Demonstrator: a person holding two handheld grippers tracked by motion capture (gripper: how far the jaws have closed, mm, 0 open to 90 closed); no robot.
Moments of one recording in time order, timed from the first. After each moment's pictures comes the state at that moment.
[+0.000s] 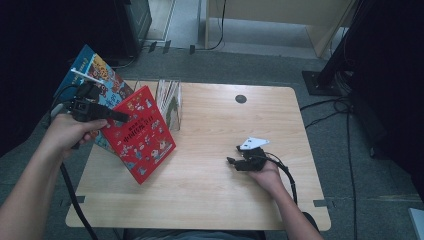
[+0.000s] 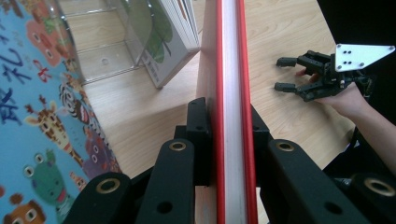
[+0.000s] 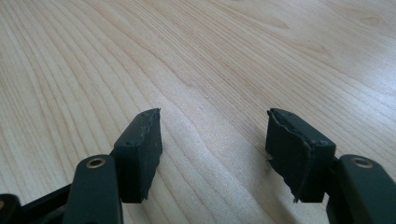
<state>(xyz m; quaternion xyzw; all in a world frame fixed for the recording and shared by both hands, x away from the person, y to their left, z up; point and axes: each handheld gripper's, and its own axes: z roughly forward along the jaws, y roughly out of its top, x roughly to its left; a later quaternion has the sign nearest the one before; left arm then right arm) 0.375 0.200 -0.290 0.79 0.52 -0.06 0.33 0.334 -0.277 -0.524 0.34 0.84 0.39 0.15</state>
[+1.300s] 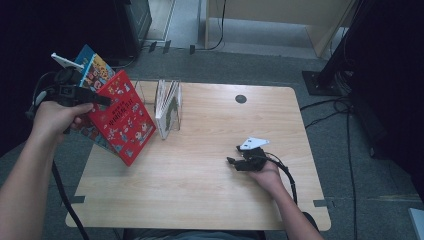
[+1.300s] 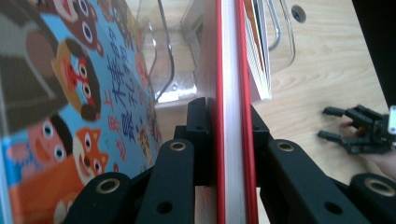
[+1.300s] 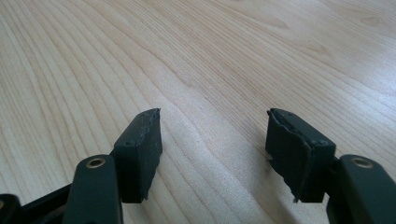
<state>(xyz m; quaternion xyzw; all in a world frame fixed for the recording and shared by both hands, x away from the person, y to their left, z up) 0.411 0.233 -0.281 0.73 0.60 0.00 0.32 0.334 -0.277 -0.524 0.34 0.84 0.39 0.15</state>
